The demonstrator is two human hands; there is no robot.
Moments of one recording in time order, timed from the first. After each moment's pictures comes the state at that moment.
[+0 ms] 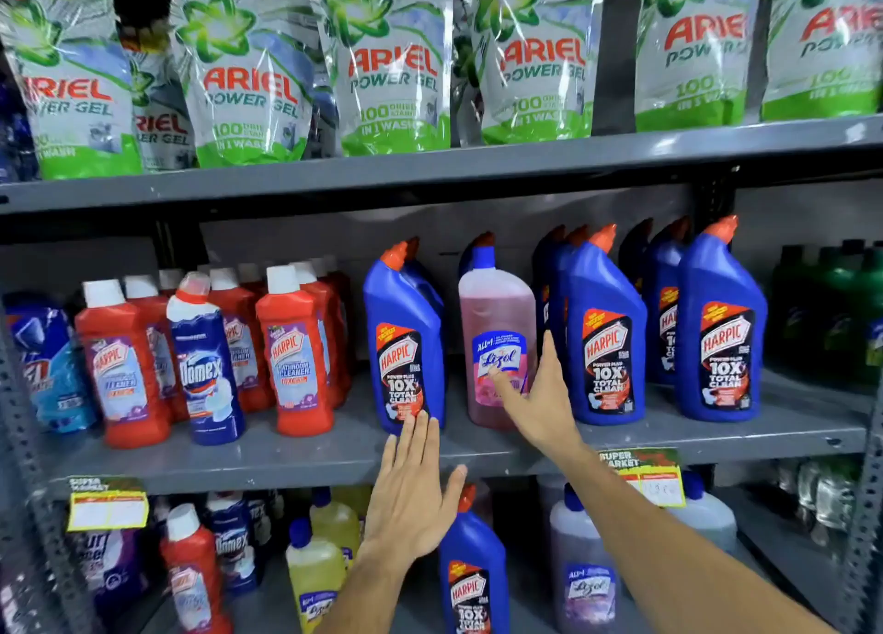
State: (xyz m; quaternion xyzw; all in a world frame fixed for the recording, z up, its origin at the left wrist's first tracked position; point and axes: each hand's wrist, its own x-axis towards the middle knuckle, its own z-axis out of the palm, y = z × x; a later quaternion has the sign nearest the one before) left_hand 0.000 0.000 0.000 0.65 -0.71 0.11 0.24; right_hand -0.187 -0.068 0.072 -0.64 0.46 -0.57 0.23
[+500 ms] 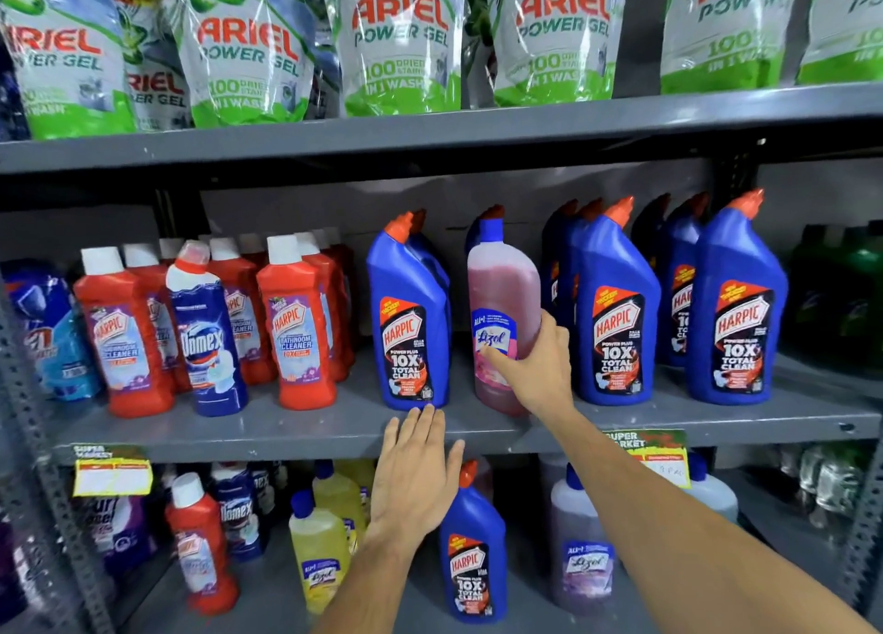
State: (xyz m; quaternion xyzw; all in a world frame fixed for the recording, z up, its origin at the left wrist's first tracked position) left_hand -0.006 0.002 -0.002 0.67 -0.69 0.16 0.22; right_hand -0.174 -0.081 0.085 -0.61 0.53 -0.56 0.18
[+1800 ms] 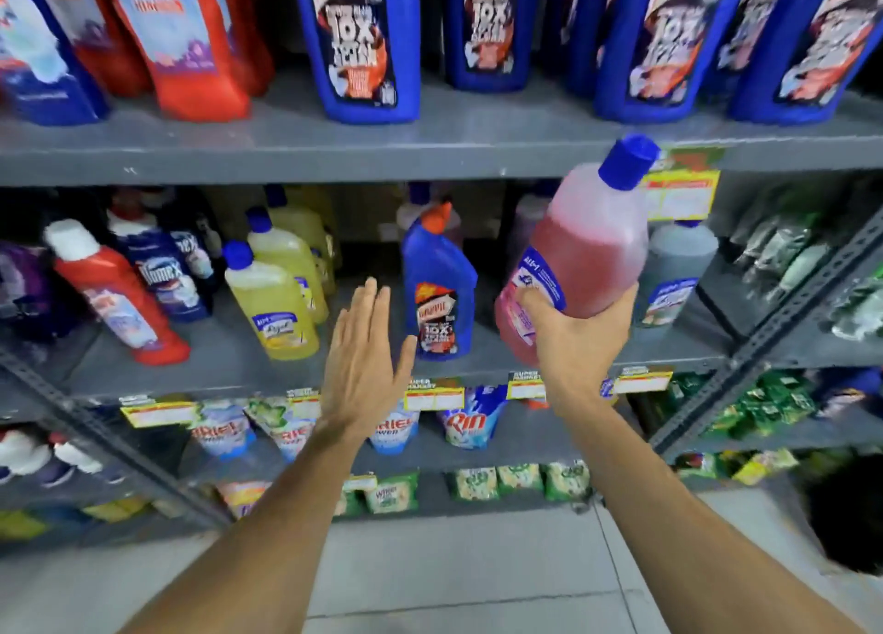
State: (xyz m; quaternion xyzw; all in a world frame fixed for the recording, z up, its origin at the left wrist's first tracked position) left_hand 0.022 0.052 -0.194 0.65 -0.71 0.05 0.27; right_hand -0.194 0.047 -0.123 -0.36 0.58 -0.69 0.24
